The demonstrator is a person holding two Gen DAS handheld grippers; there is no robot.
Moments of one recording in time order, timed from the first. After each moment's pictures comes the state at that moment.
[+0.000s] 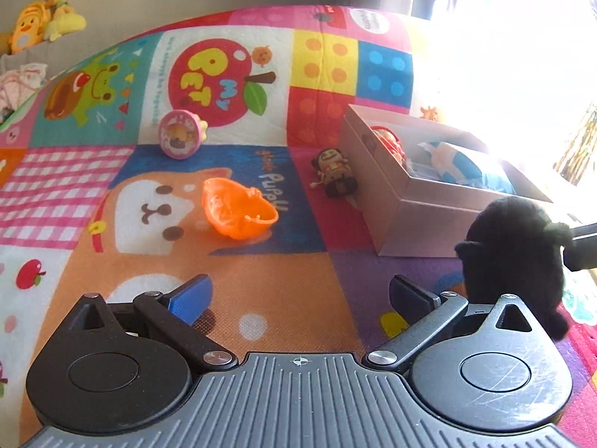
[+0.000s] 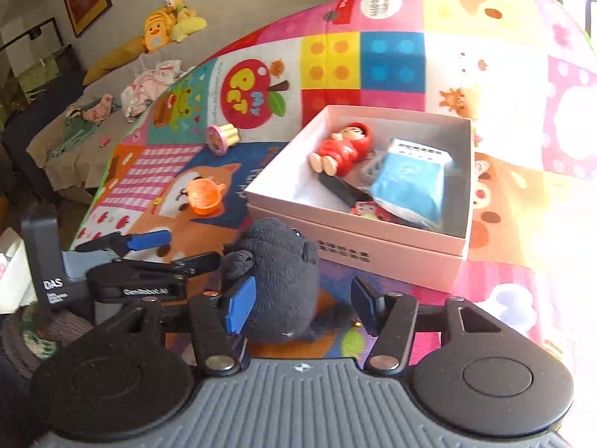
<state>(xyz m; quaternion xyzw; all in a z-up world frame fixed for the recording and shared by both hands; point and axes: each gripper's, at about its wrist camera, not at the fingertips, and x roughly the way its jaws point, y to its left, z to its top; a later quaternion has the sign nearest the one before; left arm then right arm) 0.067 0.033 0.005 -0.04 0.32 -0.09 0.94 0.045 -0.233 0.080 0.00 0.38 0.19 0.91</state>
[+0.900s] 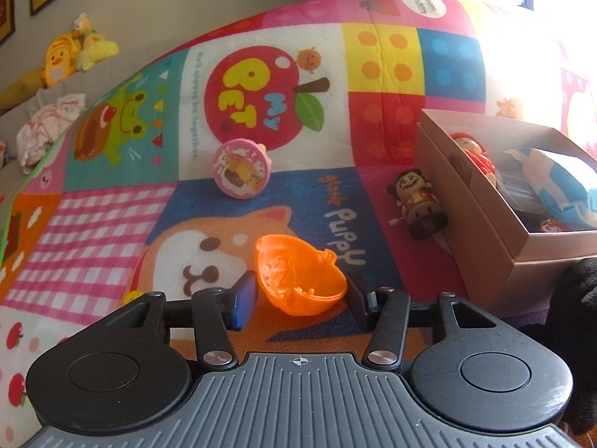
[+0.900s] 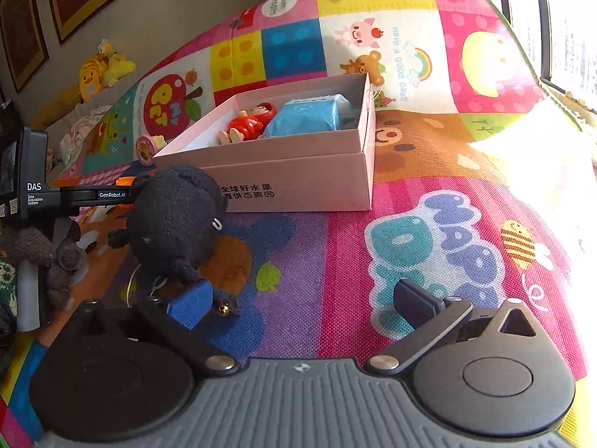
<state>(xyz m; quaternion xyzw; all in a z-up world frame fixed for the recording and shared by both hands) 0.131 0.029 0.008 0.03 0.32 0.01 0.95 0.009 -0.266 0.006 0.08 0.35 0.10 0.93</state>
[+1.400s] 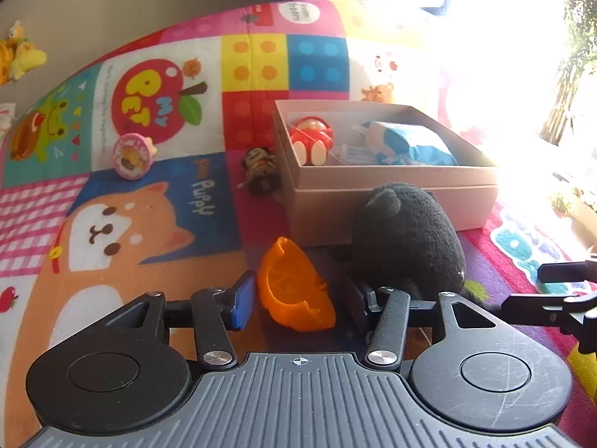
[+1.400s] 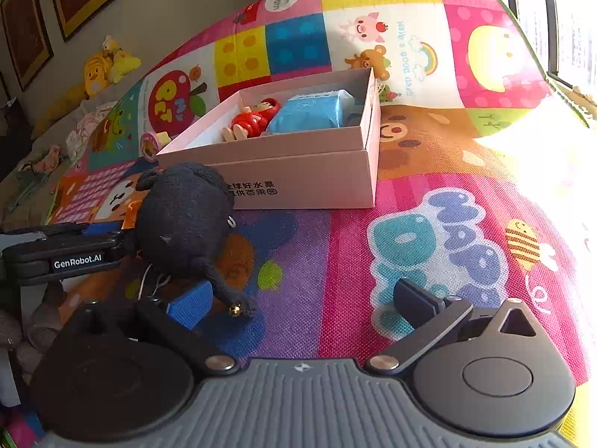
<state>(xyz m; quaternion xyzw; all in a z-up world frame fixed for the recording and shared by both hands) 0.049 -0.031 0.015 0.03 0.32 -0.14 0.94 0.011 -0.281 0.007 0.12 0.35 0.12 0.92</state>
